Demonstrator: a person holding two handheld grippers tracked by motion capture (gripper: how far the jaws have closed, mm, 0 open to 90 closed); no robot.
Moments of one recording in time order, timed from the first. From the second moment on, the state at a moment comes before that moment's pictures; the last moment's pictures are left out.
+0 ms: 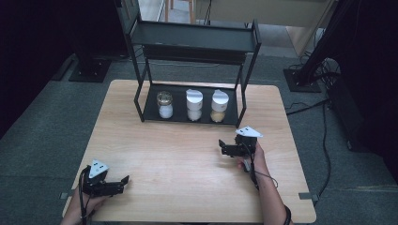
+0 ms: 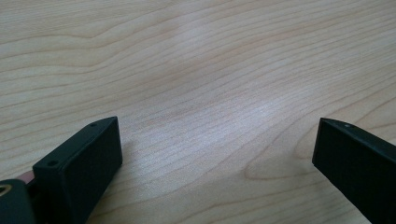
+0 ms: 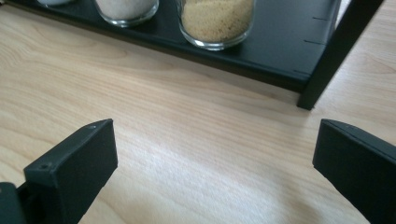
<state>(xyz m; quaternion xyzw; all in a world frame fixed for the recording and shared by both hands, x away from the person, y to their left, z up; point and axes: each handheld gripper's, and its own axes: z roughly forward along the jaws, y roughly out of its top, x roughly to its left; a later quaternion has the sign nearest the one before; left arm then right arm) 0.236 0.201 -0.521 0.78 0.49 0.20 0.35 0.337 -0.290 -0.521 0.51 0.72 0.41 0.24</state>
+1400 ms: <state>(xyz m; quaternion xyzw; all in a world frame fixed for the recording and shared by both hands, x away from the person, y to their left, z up) 0.236 0.202 -0.521 0.77 0.50 0.20 0.35 0.246 -0.366 -0.523 0.56 0.69 0.36 0.27</state>
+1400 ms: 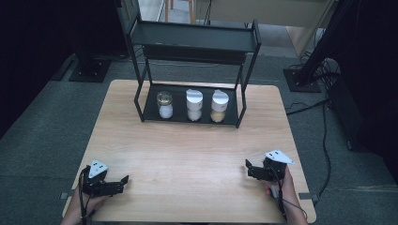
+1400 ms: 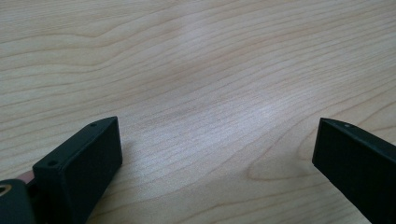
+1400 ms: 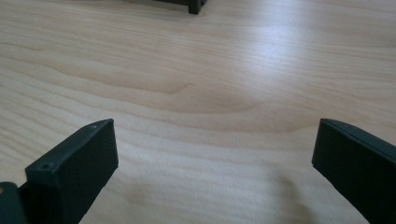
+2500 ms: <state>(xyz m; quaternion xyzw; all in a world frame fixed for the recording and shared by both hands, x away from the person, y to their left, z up) 0.236 0.202 -0.521 0.76 0.51 0.20 0.34 0.185 -0.428 -0.524 0.61 0.65 0.36 0.28</state>
